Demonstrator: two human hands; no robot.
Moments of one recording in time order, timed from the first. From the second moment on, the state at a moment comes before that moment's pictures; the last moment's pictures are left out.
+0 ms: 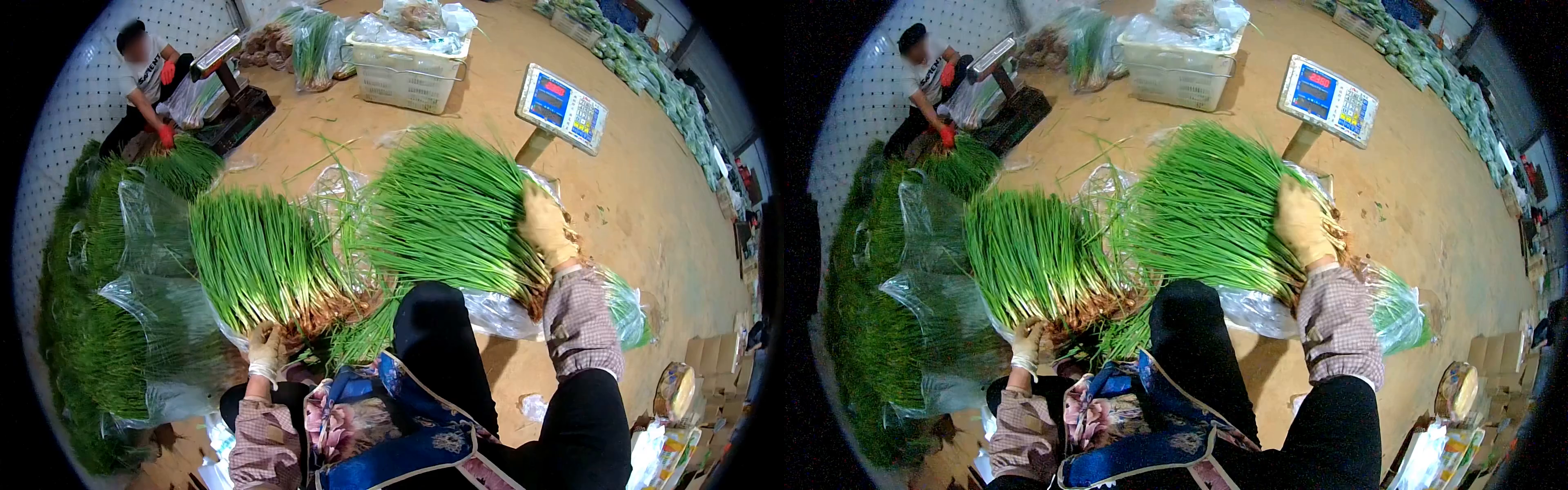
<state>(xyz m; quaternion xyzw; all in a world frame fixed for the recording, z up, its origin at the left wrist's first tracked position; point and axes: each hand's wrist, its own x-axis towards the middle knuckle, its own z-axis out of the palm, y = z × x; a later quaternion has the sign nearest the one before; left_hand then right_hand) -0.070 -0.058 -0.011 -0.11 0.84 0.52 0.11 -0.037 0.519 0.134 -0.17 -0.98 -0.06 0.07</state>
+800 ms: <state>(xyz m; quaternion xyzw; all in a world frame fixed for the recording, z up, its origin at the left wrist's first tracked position) -0.128 -0.006 0.049 0.07 0.89 0.45 0.08 -0.172 0.337 0.027 -0.10 -0.98 0.09 -0.11</state>
